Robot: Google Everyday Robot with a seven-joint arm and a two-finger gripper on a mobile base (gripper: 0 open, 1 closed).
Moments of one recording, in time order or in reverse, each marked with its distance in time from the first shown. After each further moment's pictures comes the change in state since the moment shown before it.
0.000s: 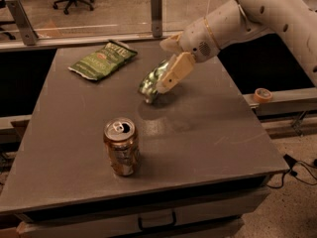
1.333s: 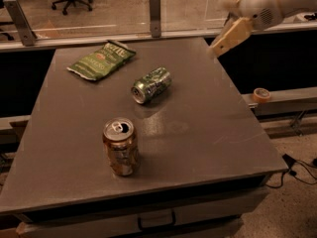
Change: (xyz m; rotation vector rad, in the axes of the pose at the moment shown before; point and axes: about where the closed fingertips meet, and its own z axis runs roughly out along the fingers) arm 0.016 -0.059 -0.146 0.330 0.020 -0.041
